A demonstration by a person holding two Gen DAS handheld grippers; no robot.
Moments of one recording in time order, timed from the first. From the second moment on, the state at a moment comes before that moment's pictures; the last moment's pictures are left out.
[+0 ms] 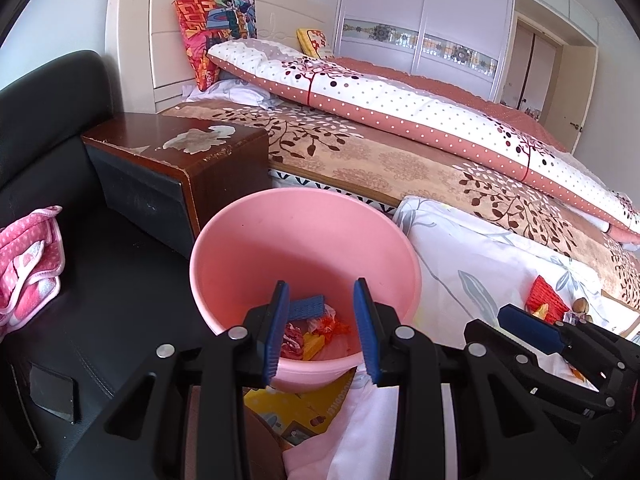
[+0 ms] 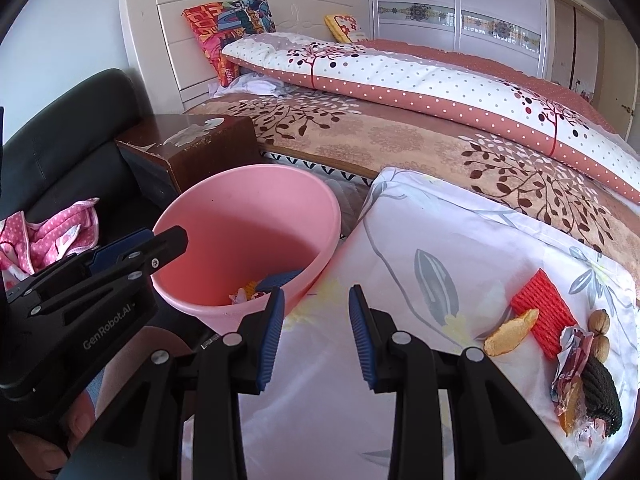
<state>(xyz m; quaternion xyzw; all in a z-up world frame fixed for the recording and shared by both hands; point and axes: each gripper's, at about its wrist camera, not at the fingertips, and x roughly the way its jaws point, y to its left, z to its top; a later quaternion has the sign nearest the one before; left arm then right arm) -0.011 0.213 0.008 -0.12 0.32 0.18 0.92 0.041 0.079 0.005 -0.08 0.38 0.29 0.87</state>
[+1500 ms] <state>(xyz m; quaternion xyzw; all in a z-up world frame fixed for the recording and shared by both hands) 0.059 0.020 -0.020 0.01 0.38 -0.09 0.92 0.047 -0.196 -0.007 0.07 0.38 0.07 0.92</state>
